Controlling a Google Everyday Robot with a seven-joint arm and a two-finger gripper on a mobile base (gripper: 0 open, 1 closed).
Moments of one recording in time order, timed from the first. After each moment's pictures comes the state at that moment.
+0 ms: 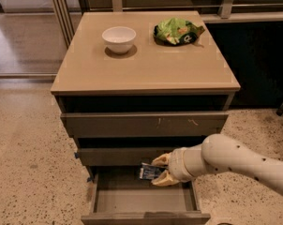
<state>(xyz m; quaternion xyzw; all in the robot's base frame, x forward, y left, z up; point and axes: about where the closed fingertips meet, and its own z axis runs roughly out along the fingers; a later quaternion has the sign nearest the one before) 0.451 -0.058 0.573 -0.66 0.66 0.16 0.31</state>
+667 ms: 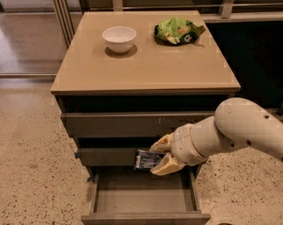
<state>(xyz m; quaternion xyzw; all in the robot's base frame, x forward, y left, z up) 0.432 -0.051 0.709 -0.67 0.65 0.18 0.30</state>
